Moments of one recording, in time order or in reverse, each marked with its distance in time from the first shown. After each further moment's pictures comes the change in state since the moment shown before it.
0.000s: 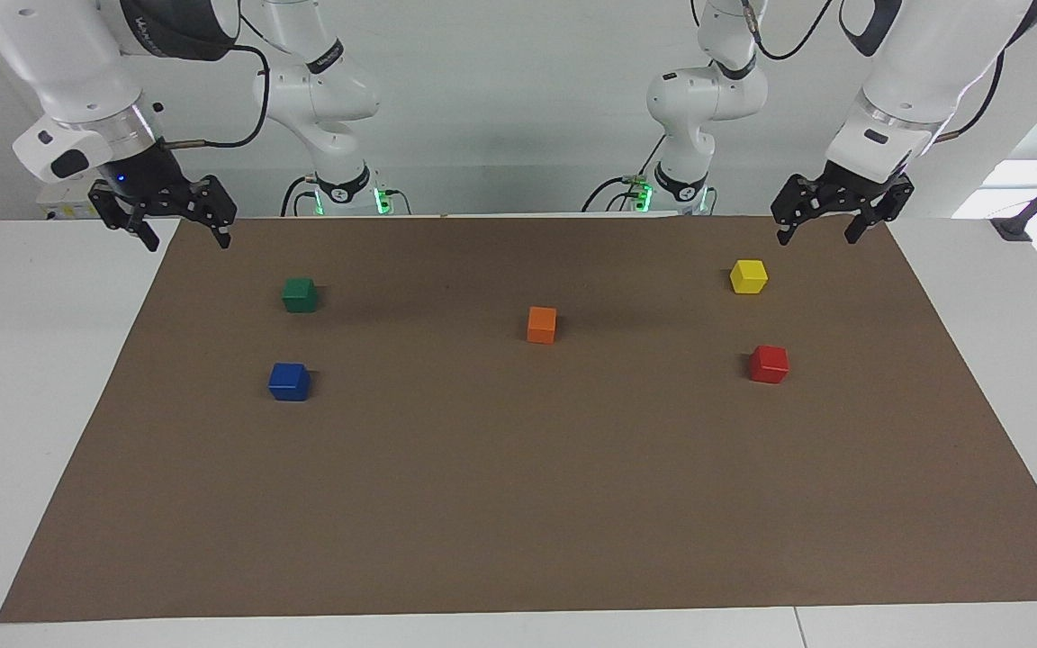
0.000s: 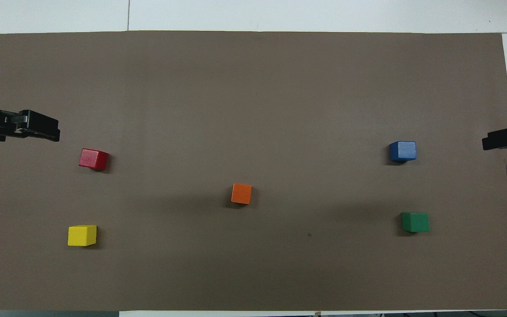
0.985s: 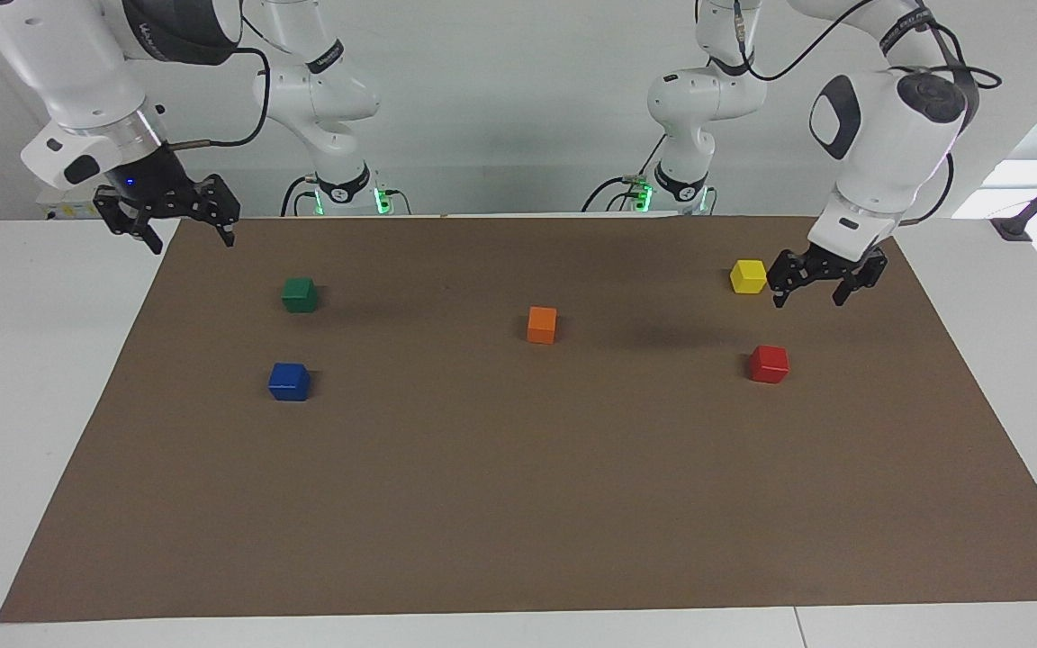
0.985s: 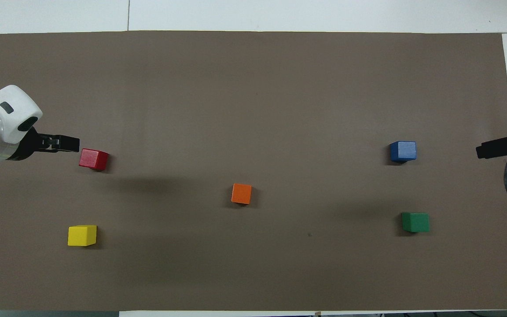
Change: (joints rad) left arm 0.083 -0.052 0.026 -0.516 0.000 0.545 0.132; right arm 0.000 -0.010 0.000 -0.049 0.037 0.000 -0.106
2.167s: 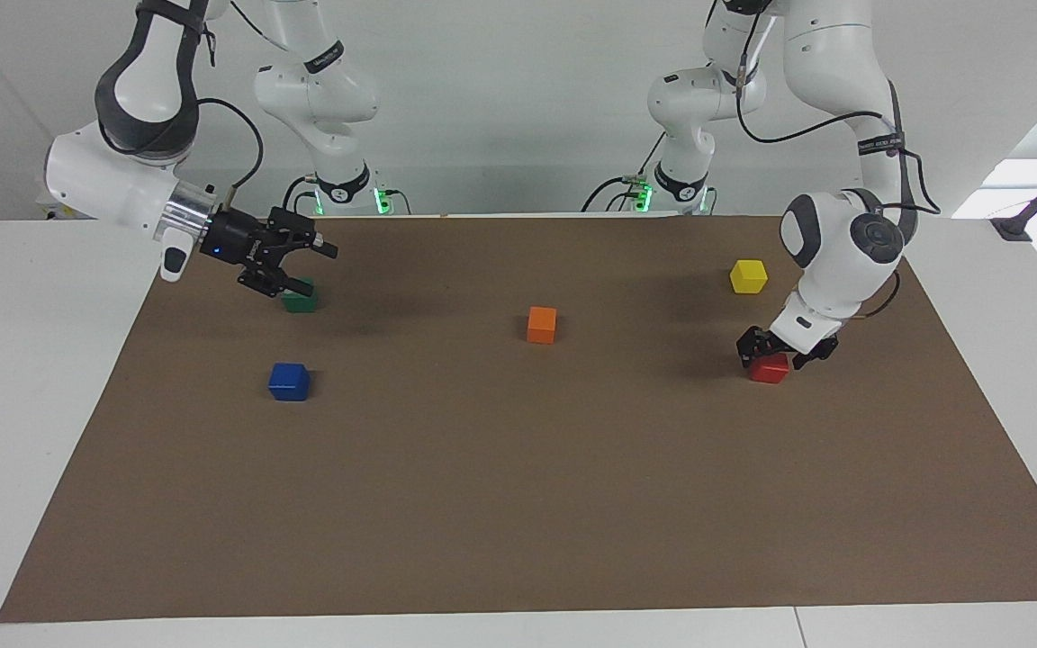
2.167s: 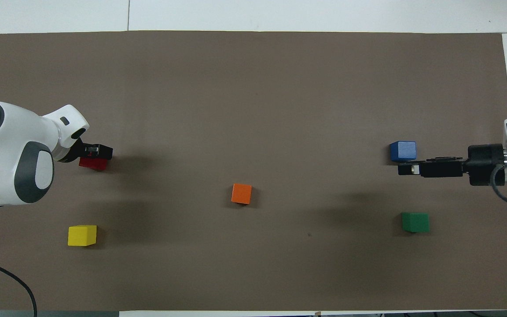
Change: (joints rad) left arm 0.005 0.230 0.000 -0.087 0.001 0.223 0.020; right arm -0.117 -0.005 -0.002 -0.436 0.982 0.087 -0.443
